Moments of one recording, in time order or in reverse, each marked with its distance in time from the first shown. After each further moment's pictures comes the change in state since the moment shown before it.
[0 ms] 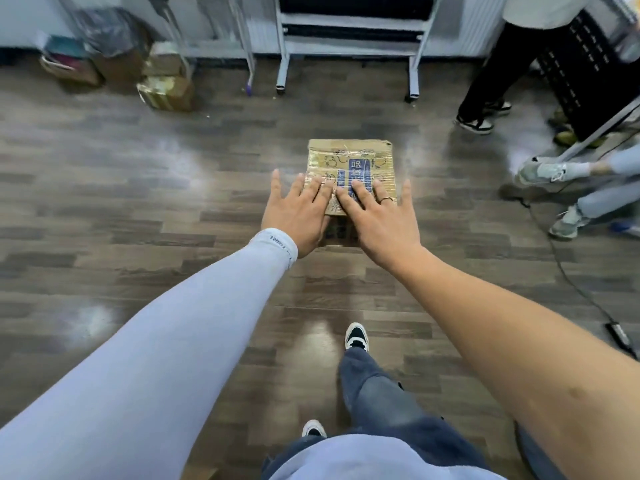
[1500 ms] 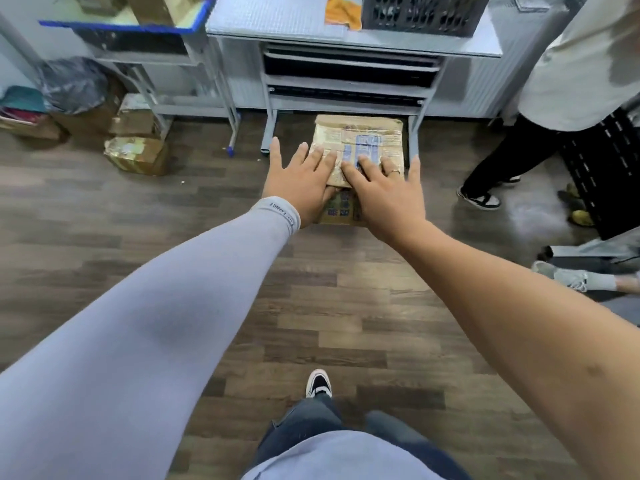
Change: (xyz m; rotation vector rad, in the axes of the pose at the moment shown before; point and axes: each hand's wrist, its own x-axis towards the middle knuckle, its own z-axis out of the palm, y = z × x) left_hand 0.546 -0.152 -0.108 -0.019 0.054 0.007; right_hand 0.509 0.238 -0.071 -0.012 0.097 0.045
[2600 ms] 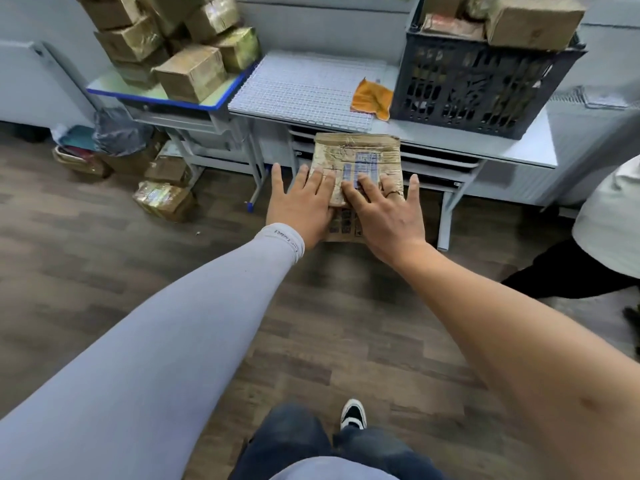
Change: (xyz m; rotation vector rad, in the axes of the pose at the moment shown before) left_hand 0.323 -0.046 -0.048 -0.024 0.009 -0.274; right_hand 0.327 0.164 0.009 -0.003 0.089 -0.193
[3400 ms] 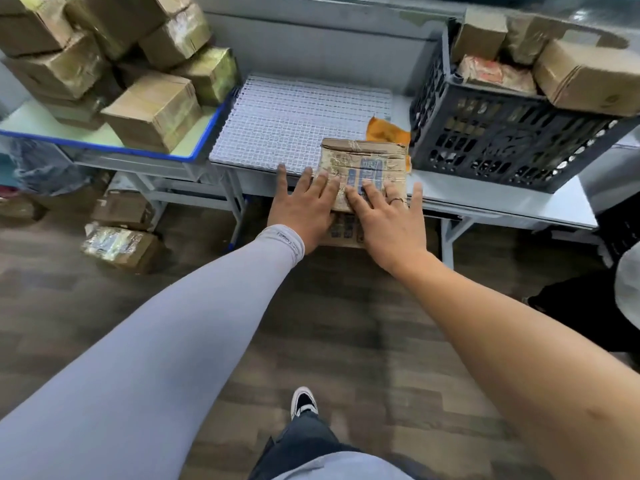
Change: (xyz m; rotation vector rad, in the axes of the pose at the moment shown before) left_hand 0.296 -0.183 0.044 -0.025 -0.002 0.184; right_hand 0.321 -0.022 0.035 -0.027 -0.066 0.173
